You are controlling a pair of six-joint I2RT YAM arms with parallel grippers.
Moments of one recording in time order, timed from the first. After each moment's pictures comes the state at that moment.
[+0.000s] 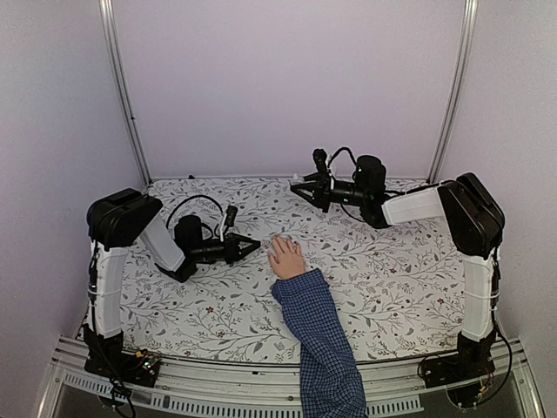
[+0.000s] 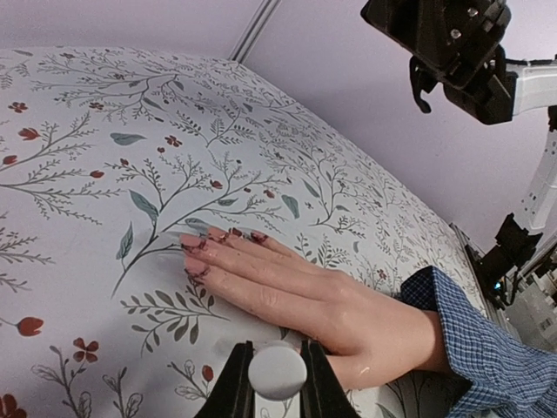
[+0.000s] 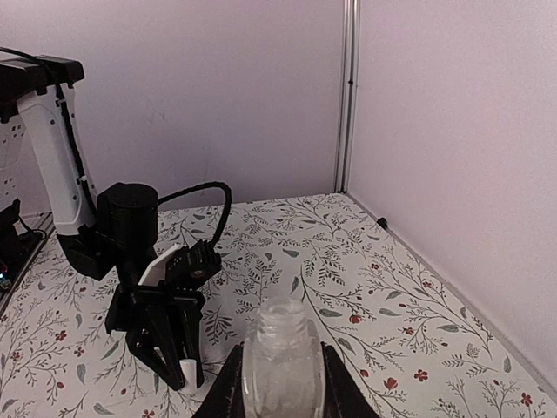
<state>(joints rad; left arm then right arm) -0.43 2.25 0.82 1.25 0.79 -0.41 0.53 2.11 1.33 0.77 -0.77 -0.04</state>
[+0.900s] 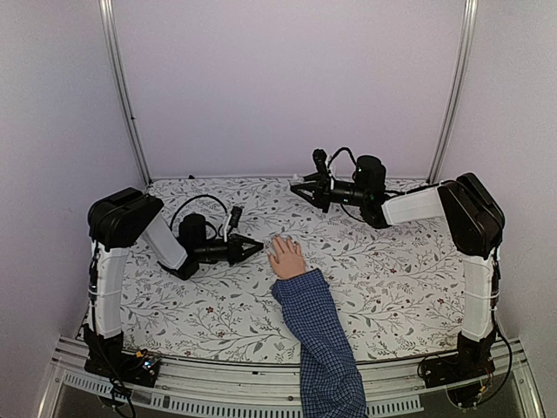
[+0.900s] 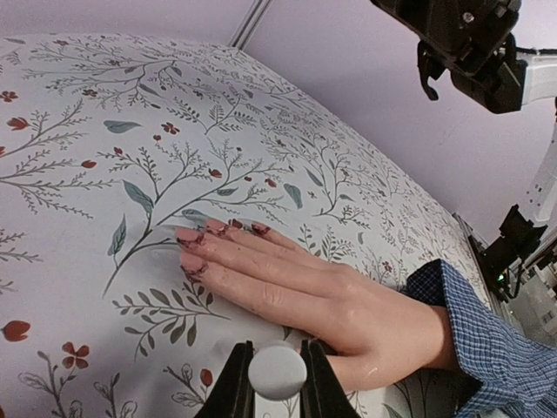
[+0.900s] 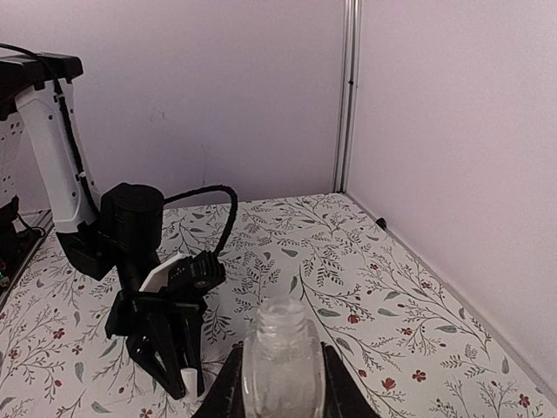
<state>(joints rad) -0.45 2.25 0.86 1.17 0.80 -0.37 0.53 2.11 1.33 0.77 -0.77 -0.06</state>
